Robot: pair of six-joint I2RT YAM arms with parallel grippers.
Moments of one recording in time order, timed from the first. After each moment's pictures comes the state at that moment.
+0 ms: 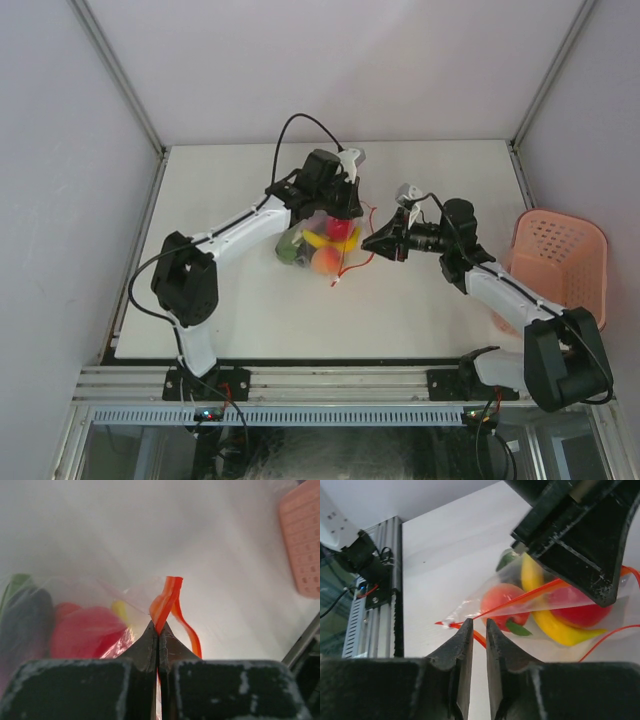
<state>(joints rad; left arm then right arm) -0.68 1.85 1.56 -0.37 0.22 -0.28 0.30 1.24 0.64 0.42 -1.05 0.13</state>
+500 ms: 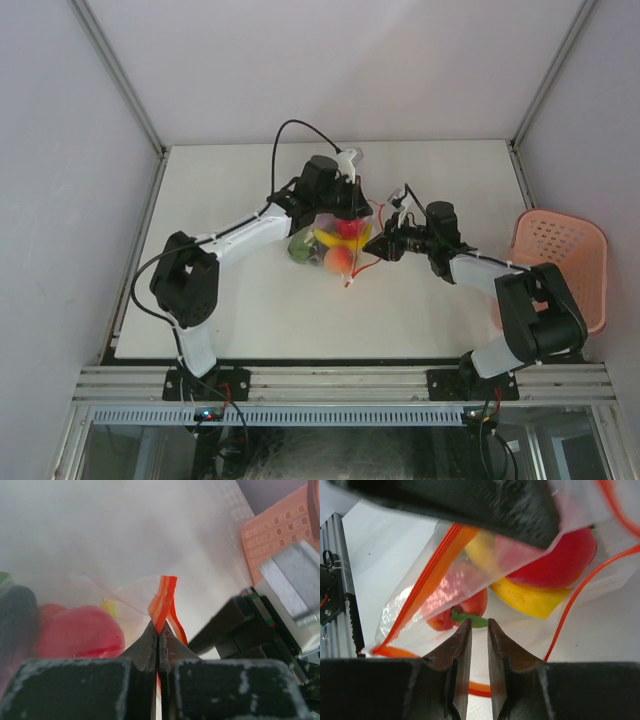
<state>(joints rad) -0.69 1.84 1.49 -0.13 0.29 -0.43 0.29 1.49 0.64 0.41 -0.84 0.12</state>
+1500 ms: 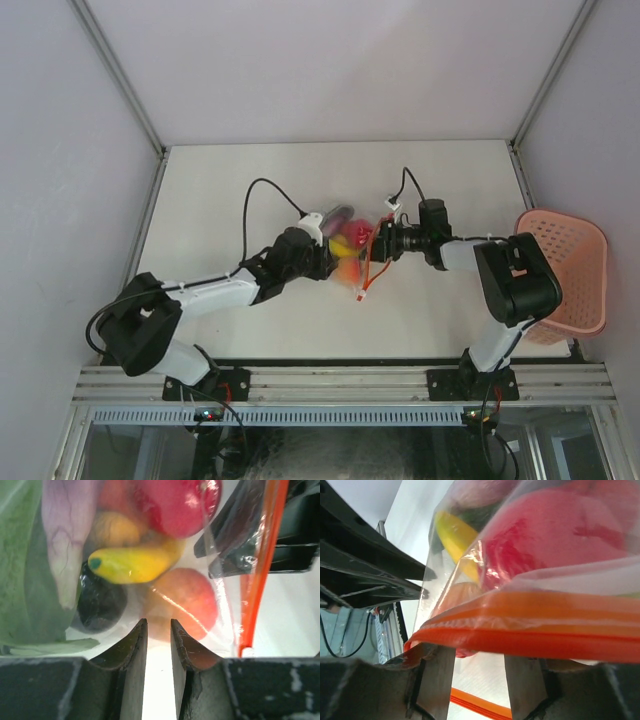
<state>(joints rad) -0.78 1.46 0.75 0.17 -0.01 -0.47 0.25 1.74 0.73 0.41 -0.98 0.35</state>
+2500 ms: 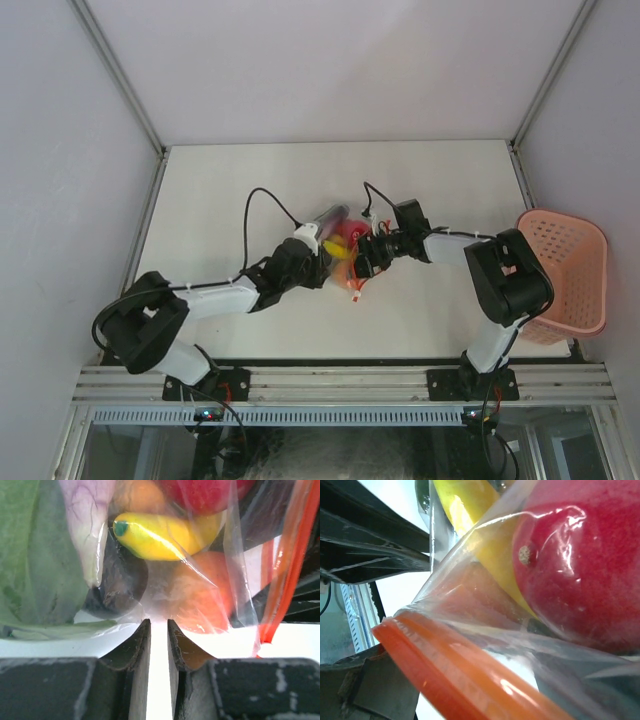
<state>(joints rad) -0.80 1.50 0.64 0.26 -0.08 -0.49 0.39 1.76 0.87 -0.03 -0.89 0.04</state>
